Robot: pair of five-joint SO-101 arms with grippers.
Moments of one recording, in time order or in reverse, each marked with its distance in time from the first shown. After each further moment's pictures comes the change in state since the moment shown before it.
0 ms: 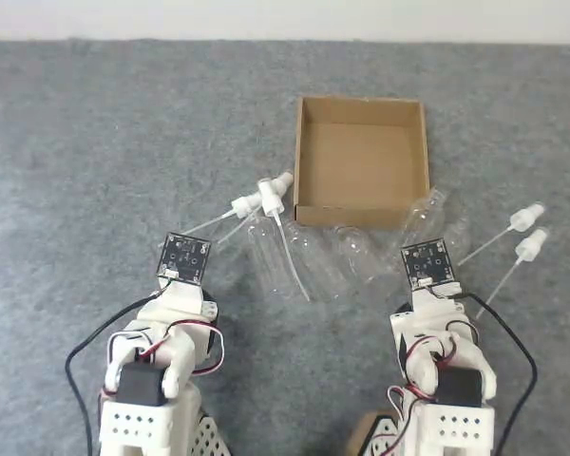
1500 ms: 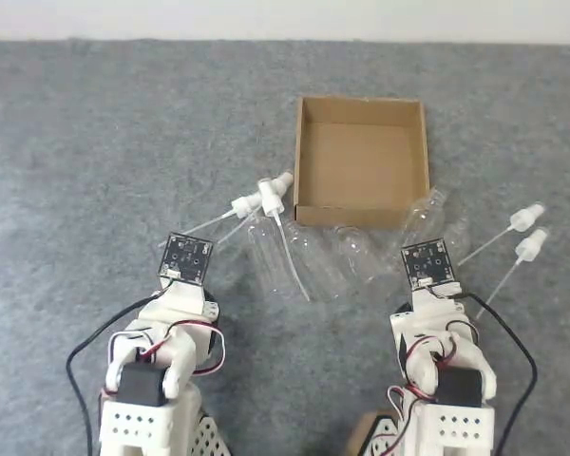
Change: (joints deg) left arm 0.6 0.0 0.0 0.0 0.0; right arm 0.0 0.0 0.0 0.0 0.0
